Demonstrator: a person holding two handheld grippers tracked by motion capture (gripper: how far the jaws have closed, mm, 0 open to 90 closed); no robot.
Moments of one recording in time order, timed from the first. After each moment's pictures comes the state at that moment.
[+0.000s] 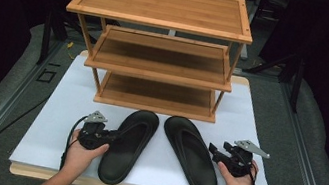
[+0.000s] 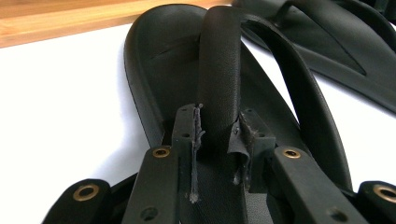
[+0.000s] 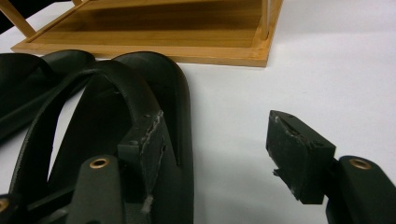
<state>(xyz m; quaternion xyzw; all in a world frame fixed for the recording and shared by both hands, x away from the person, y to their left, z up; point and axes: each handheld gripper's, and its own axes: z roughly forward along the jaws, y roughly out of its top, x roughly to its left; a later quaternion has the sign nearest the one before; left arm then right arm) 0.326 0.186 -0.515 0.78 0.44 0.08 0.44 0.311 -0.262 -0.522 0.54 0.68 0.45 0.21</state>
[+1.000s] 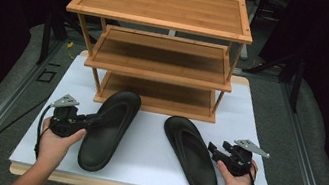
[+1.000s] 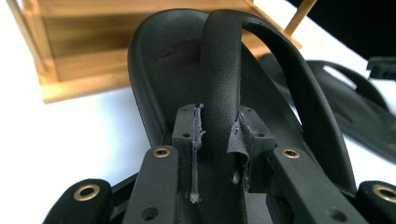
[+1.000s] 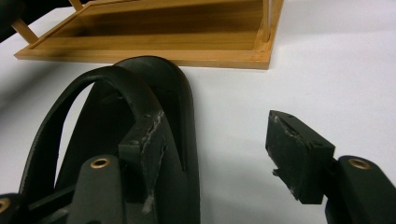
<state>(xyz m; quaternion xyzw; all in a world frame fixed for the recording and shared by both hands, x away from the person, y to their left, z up) 0.312 0.242 -0.447 0.74 0.47 0.13 0.47 0.312 -0.260 -0.520 0.55 0.67 0.46 0.20</state>
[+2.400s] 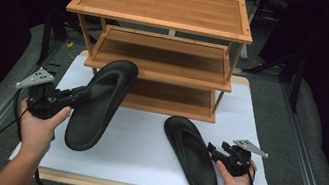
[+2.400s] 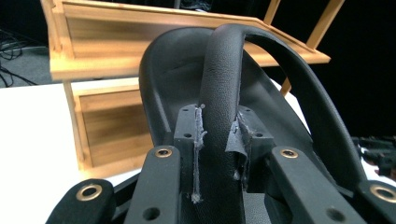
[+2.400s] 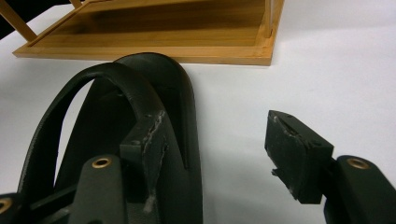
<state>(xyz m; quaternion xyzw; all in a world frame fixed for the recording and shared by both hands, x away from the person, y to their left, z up) 0.308 0.251 -0.369 0.68 0.46 0.20 0.54 0.312 -0.258 -0.522 0.55 0.67 0.45 0.20</state>
